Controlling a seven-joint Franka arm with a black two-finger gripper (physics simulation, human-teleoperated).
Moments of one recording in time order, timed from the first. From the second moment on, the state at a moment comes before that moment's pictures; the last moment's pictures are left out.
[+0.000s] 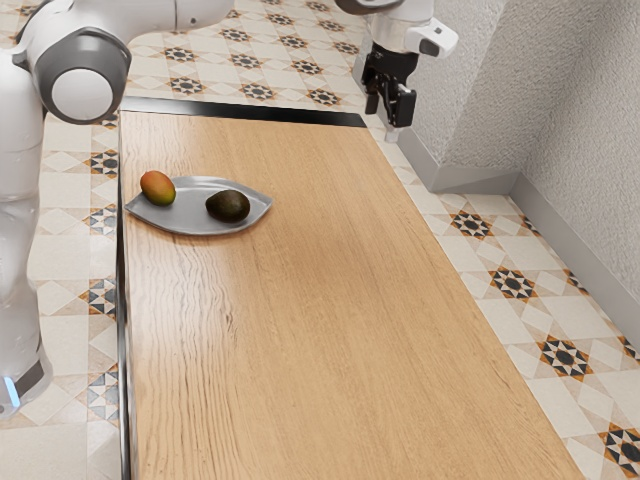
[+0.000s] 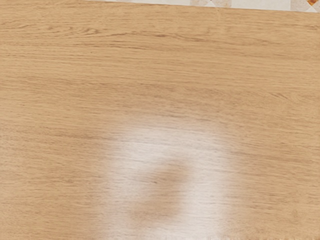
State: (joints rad) arm -0.10 0.13 0.20 -1.27 -0.01 1.53 0.03
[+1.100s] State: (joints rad) arm -0.21 -0.51 0.40 -2.24 0.20 1.75 0.20
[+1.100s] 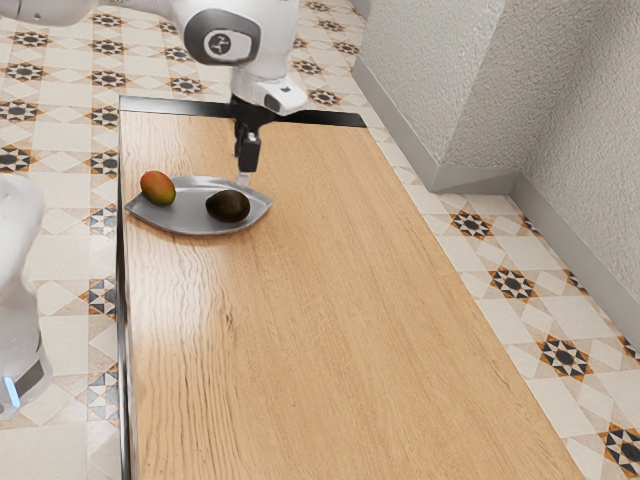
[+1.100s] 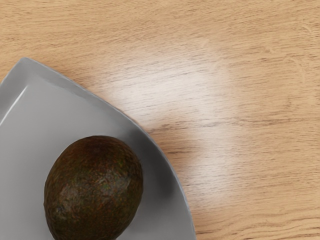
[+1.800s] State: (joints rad) arm -0.22 -0.60 0.51 -2.33 0.28 1.67 0.46
